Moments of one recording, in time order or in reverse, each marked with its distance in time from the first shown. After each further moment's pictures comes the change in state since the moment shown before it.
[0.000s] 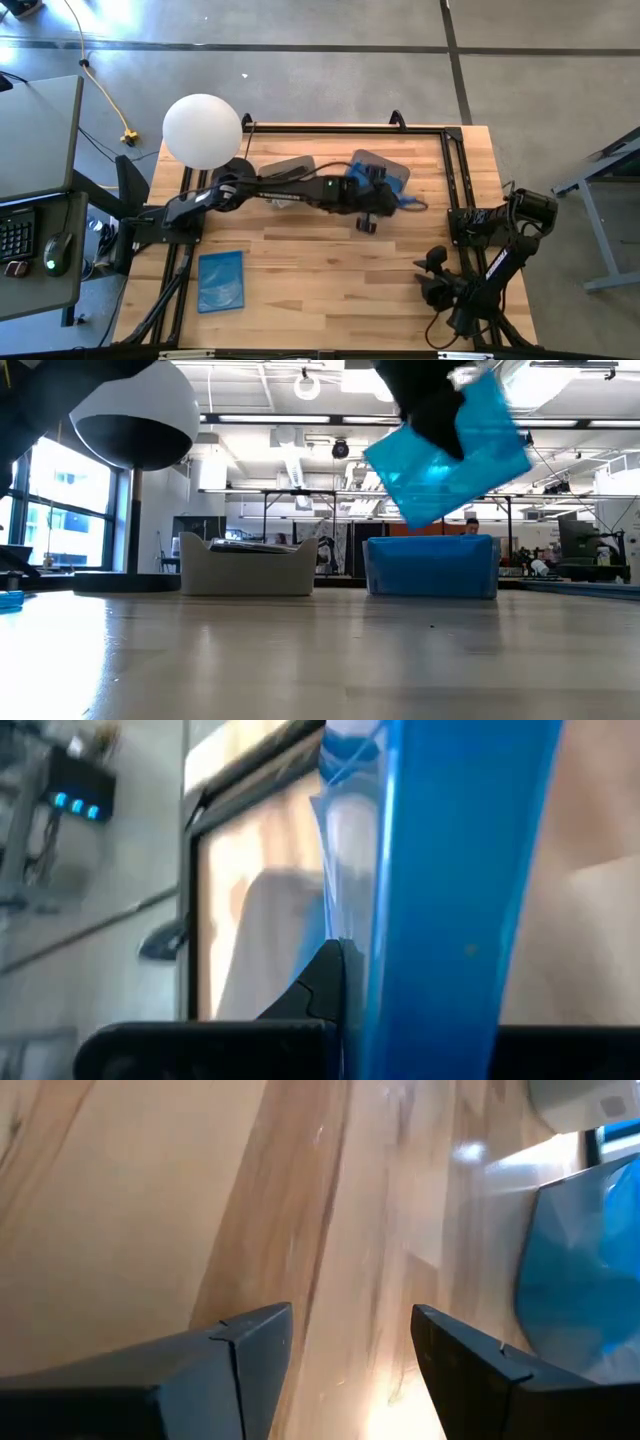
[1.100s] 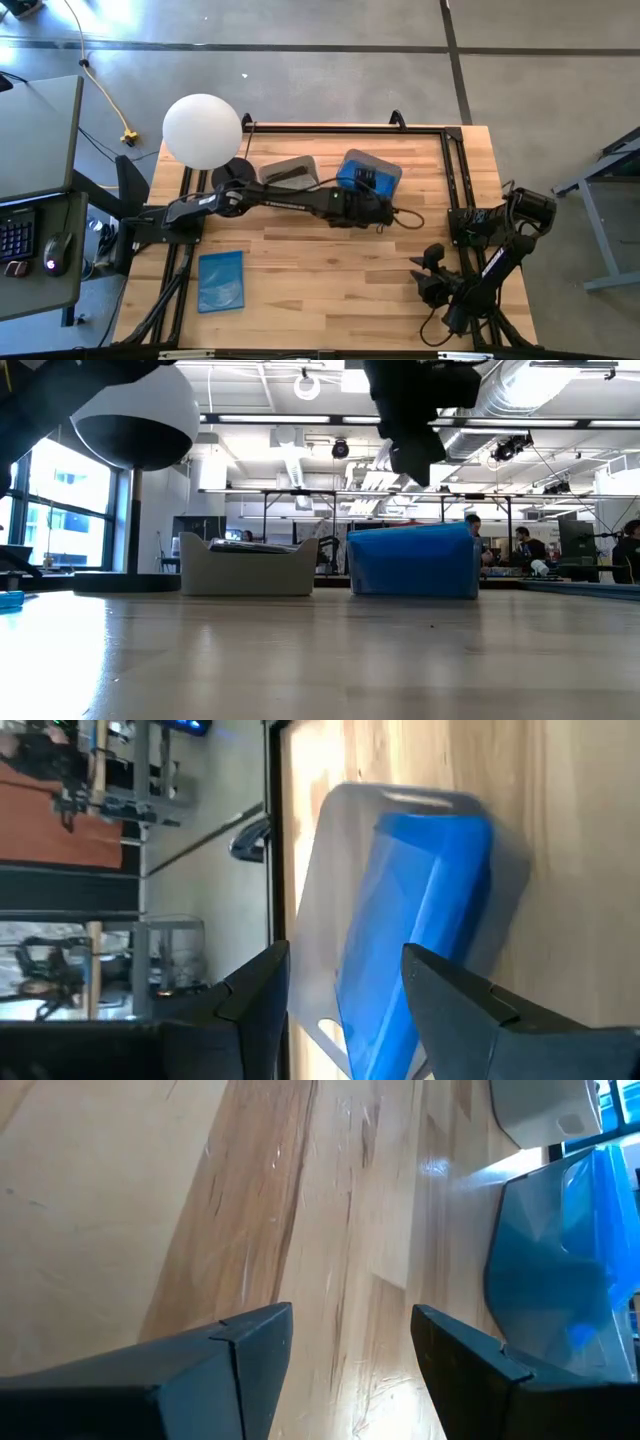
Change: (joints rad) left arm -0.051 0.065 0.024 -0.147 -0.397 -0.058; right arm -0.044 -0.001 0.000 -0.001 0.063 -0.035
